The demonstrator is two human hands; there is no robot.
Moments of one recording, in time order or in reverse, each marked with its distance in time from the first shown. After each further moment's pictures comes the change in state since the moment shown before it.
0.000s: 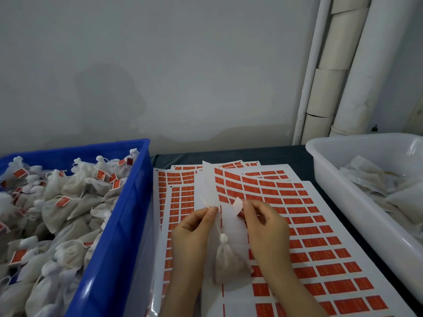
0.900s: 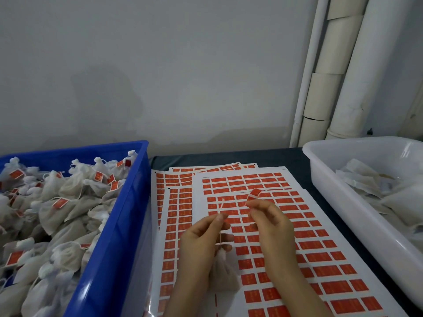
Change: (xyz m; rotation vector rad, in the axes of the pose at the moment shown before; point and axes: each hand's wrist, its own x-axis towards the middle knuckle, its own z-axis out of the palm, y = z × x) left_hand -0.010 0.004 0.009 0.023 -0.132 -0.161; right_hand 0.003 0.003 -0.012 0.266 -0.022 0.208
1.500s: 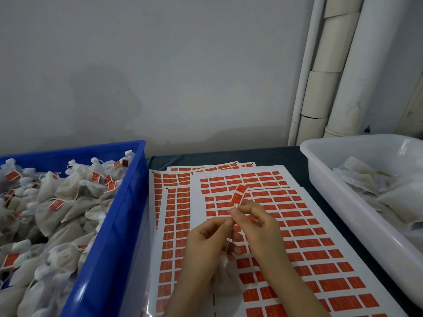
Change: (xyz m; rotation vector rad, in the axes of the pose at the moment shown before) left_hand -0.009 0.002 0.004 0.046 -0.164 0.021; right_hand -0.004 -0.003 0.004 -0.109 -0.196 -0.026
